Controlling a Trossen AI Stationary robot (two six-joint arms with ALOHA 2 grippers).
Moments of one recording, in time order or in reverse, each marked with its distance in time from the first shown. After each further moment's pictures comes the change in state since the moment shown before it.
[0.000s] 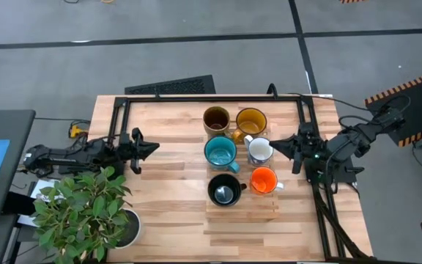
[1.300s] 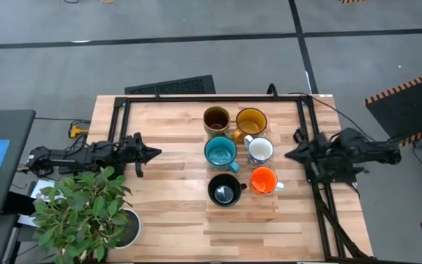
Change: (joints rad) left arm 0.000 -0.076 0.011 -0.342 0.009 -0.034; right arm -0.435 -0.750 -0.687 0.394 -0.856 -0.495
